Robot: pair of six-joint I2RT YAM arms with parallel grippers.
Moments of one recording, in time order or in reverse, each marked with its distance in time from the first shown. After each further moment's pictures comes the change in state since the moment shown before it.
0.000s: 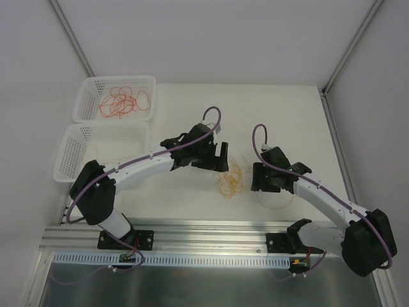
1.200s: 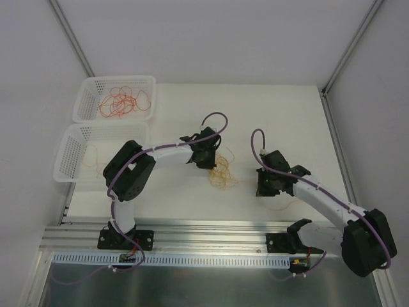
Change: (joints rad) left arm 0.033 0.412 0.143 0.032 -0.138 -0.056; right arm -0.014 0.025 -0.113 0.051 -0.086 -0.025
